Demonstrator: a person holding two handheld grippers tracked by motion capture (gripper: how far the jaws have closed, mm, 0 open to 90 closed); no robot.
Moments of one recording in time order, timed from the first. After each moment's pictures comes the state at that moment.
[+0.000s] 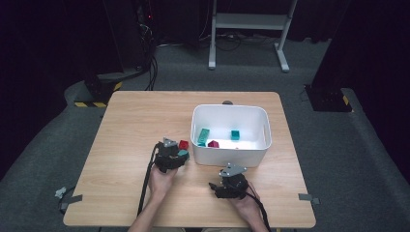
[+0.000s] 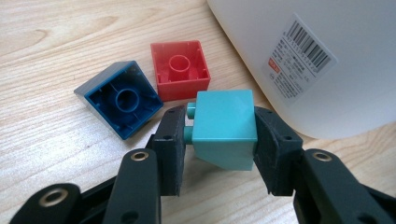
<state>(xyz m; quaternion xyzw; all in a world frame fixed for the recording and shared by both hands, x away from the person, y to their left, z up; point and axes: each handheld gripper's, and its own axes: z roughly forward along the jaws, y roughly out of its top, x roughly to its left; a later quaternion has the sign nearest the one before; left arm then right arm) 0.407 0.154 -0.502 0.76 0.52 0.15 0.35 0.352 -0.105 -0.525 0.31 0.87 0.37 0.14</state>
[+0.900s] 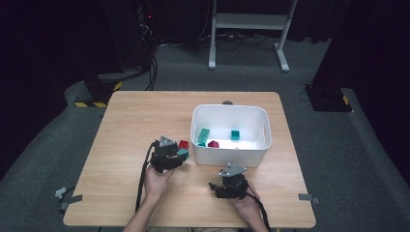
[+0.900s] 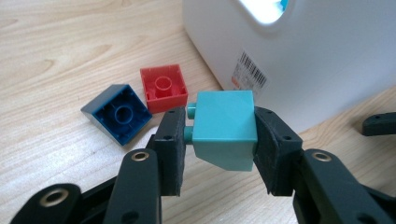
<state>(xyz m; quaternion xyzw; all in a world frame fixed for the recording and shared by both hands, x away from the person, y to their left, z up) 0.394 0.160 -0.470 0.77 0.49 0.15 0.38 0.352 -0.105 -0.525 0.31 0.87 0.37 0.14</state>
